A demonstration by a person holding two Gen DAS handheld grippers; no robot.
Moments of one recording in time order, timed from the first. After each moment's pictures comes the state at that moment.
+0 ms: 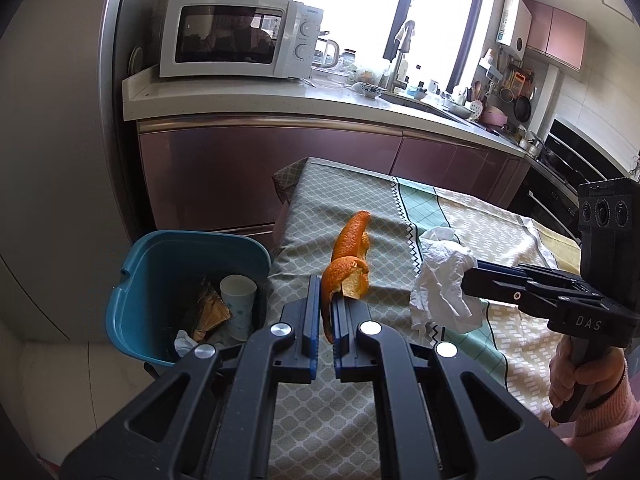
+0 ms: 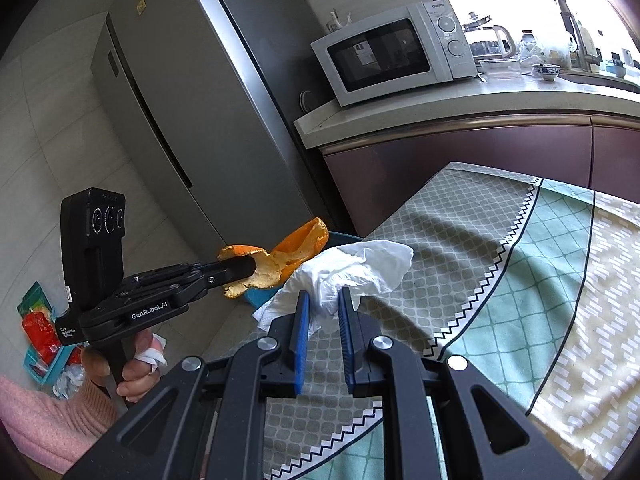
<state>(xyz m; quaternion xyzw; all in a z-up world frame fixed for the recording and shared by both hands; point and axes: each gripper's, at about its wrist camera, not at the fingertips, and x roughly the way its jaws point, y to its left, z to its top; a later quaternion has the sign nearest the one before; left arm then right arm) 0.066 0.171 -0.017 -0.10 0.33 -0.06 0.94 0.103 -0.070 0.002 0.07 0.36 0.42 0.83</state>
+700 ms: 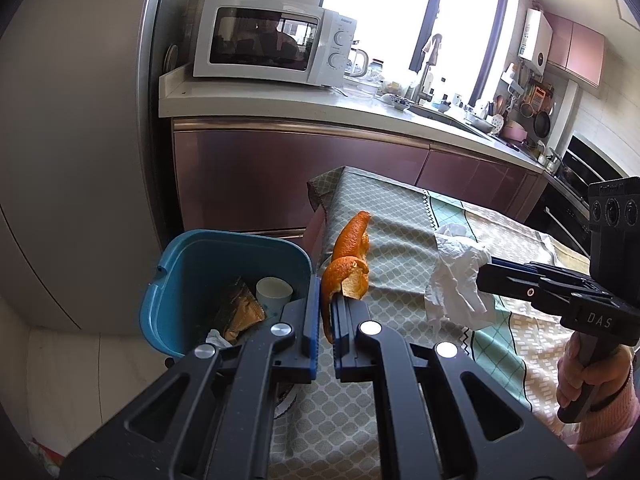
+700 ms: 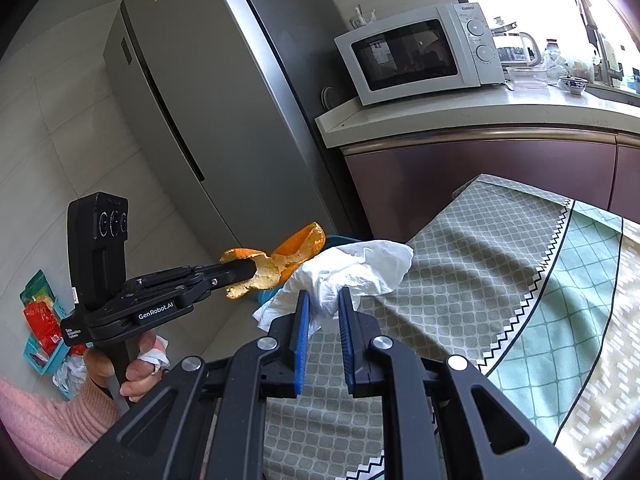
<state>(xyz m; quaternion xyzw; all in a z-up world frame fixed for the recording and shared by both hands) 0.051 0.209 -0.014 -0.11 0.32 -0.02 0.94 0.109 -0.038 0.010 0.05 0.36 0.44 0.82</state>
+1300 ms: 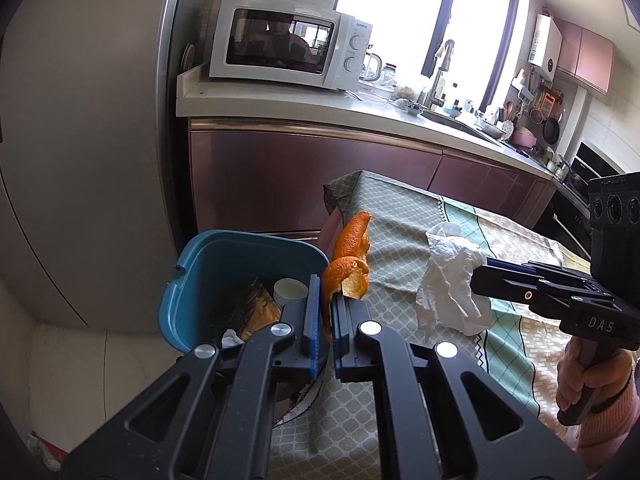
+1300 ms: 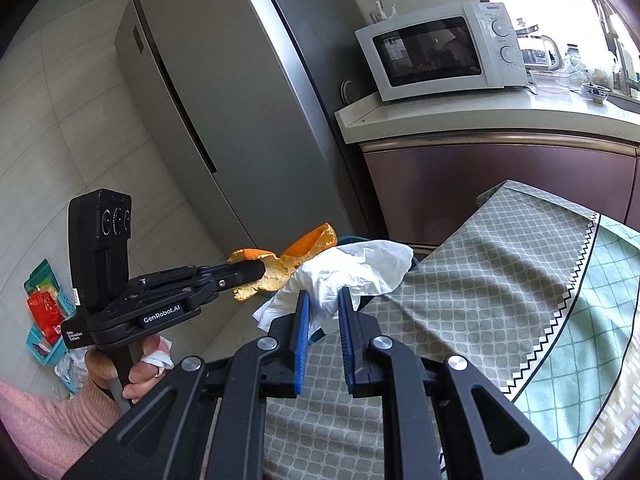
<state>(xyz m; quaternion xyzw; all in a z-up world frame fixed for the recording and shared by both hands) 0.044 0.225 -0.013 -0.12 0.31 0.00 0.94 0.114 -0.007 0.011 0.04 0.36 0.47 0.81</state>
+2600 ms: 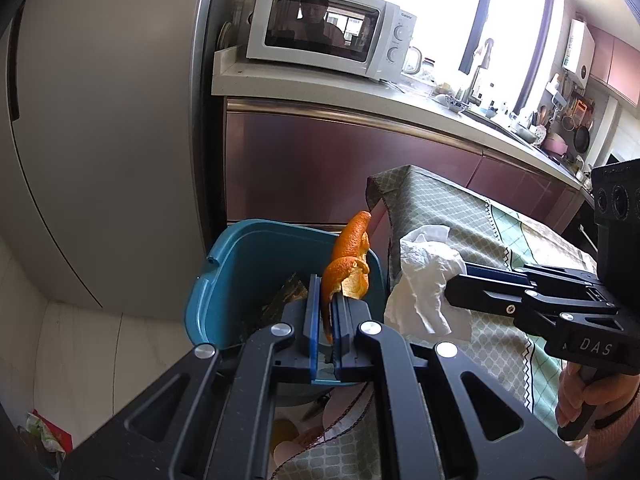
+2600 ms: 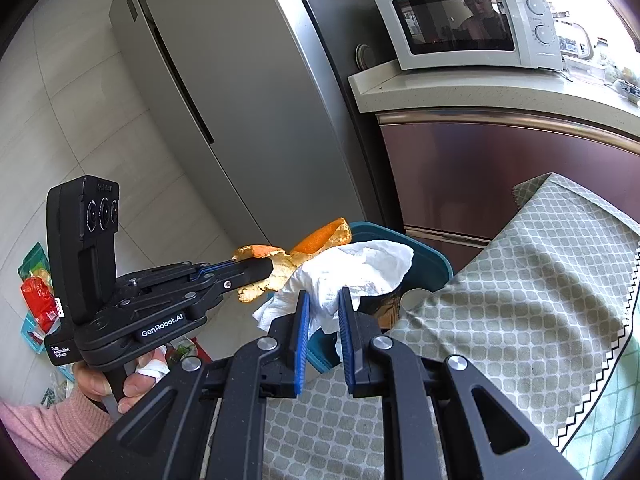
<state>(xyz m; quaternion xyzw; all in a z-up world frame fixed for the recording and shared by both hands) 0.068 0.254 -0.038 -0.13 0.34 0.06 0.93 0.136 0.059 -0.010 0.00 0.40 0.48 0.78</state>
